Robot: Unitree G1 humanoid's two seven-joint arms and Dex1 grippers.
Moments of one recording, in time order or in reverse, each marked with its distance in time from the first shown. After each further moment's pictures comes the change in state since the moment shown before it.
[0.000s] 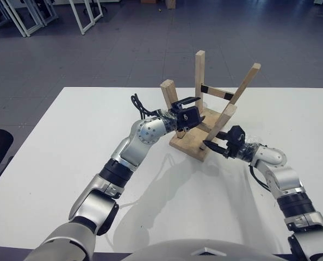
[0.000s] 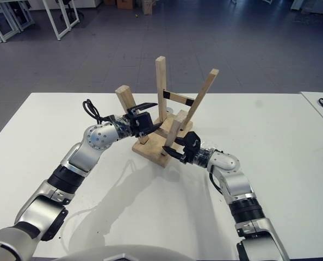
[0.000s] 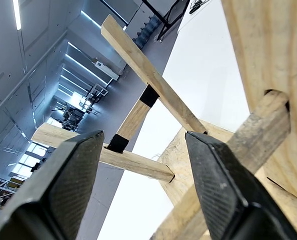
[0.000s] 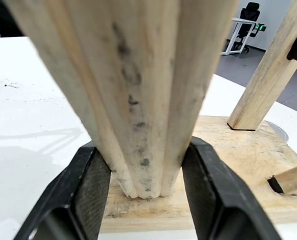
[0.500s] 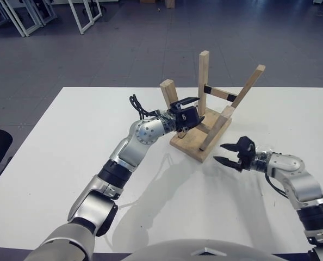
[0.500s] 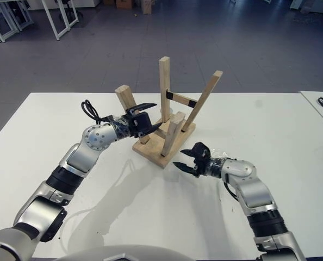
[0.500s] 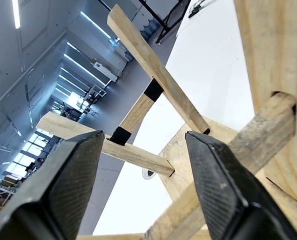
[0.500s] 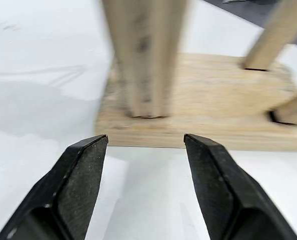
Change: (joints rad) left arm 0.049 0.007 0.044 -0.060 -0.042 -0.009 0.012; right arm 0.104 -0.152 -0.117 -0.236 -0.021 0.276 0.004
